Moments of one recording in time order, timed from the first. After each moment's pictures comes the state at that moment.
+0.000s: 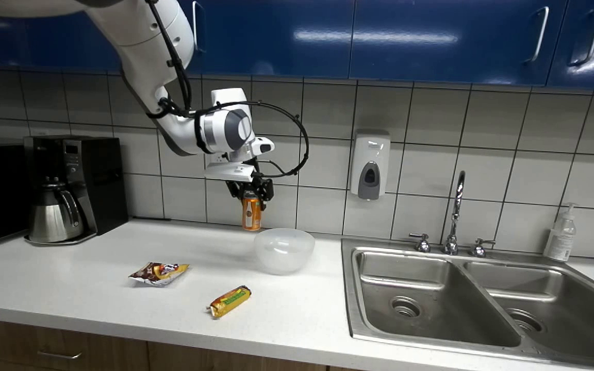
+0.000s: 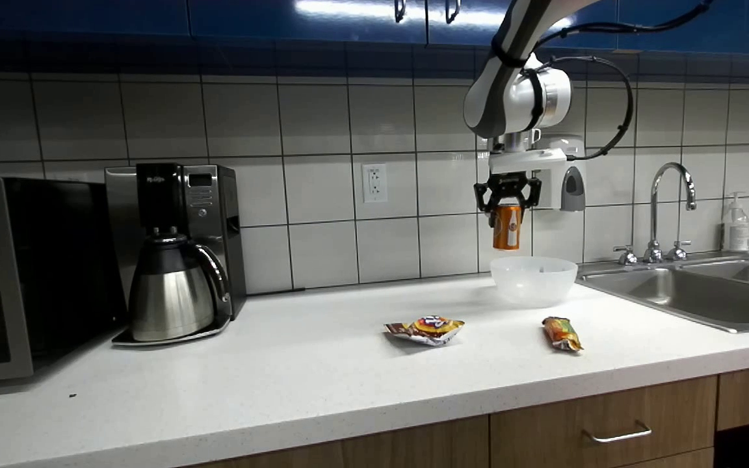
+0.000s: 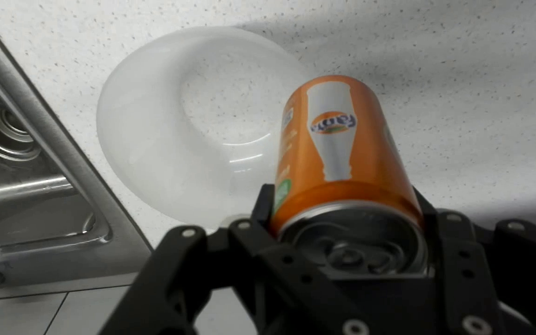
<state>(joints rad) 0.02 0.45 -0.12 -1.77 -0.10 2.55 0.15</state>
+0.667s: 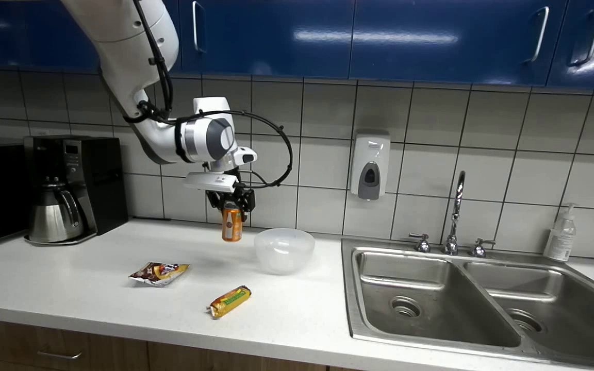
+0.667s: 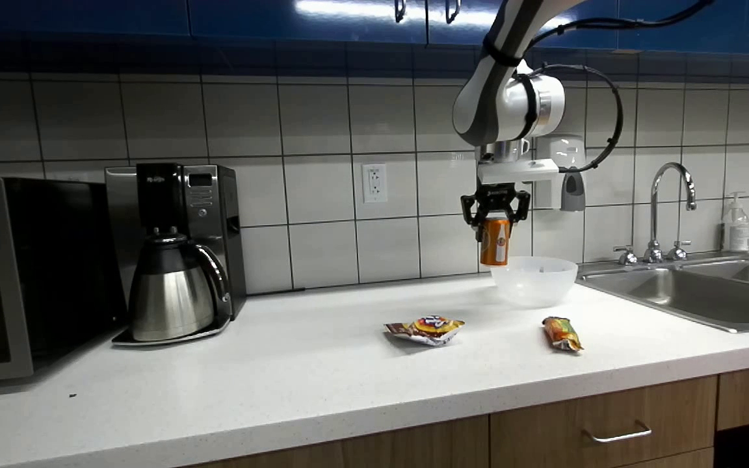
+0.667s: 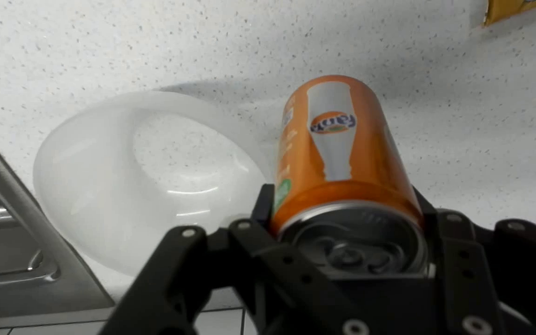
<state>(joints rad) 0.03 0.40 -0.07 -1.90 -0.10 2.59 0.15</state>
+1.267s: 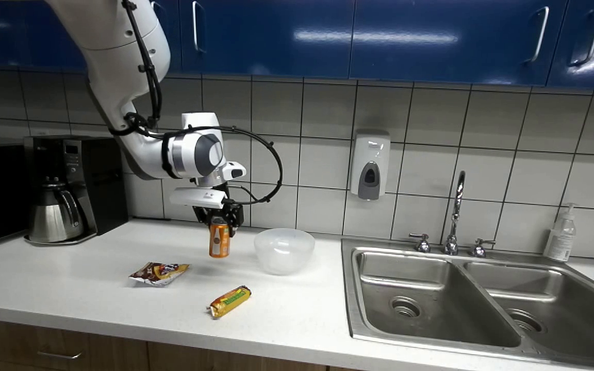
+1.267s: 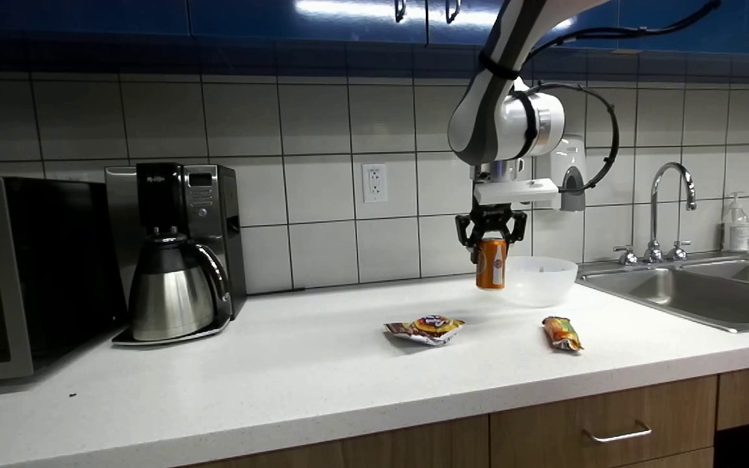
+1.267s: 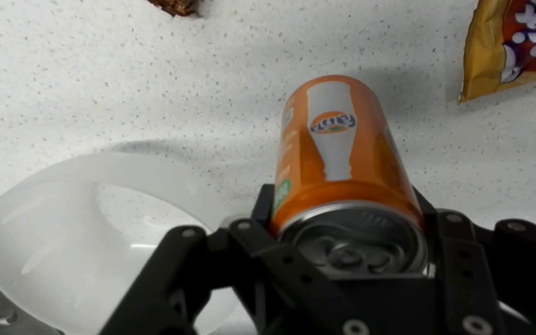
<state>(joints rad) 0.06 0.40 -0.06 -2.00 -0.10 2.65 0.14</state>
